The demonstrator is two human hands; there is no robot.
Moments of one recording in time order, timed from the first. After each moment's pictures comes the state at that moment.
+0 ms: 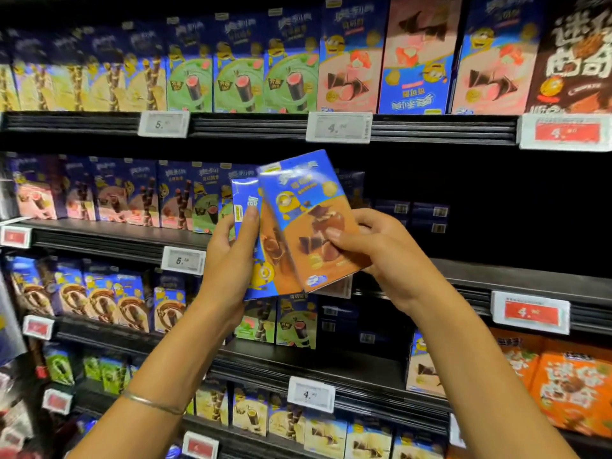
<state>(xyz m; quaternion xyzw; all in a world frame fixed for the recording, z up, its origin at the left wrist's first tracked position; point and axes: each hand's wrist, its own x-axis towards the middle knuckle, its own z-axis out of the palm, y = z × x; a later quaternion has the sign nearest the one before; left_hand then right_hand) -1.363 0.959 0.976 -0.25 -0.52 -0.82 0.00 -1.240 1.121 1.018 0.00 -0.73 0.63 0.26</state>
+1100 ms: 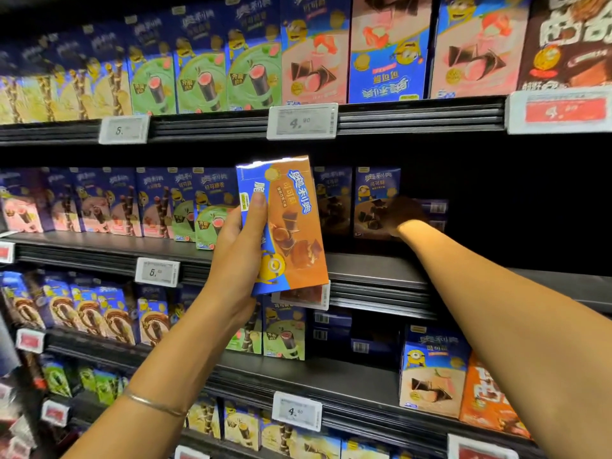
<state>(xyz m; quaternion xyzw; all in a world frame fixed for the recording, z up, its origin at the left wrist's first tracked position) -1.342 1.012 1.000 -0.24 -0.54 -0.80 -0.04 -1.376 1.331 1.023 -0.33 -0.87 0.23 0.29</state>
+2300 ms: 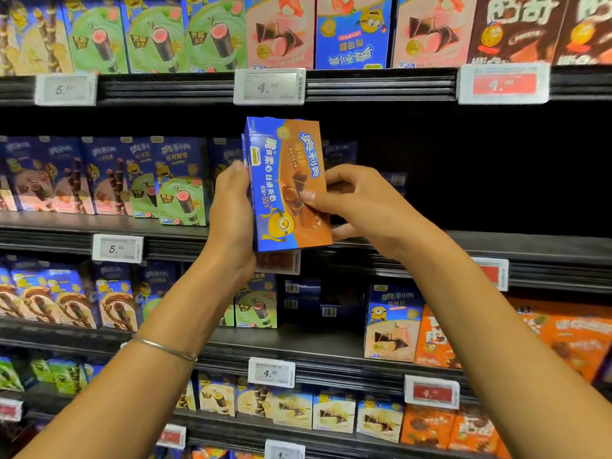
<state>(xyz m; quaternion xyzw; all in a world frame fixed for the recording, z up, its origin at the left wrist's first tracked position) -1.326 1.038 1.009 -0.23 -0.48 -0.84 -0.08 -1.228 1.176 1.034 -0.05 -0.80 0.54 0.25</state>
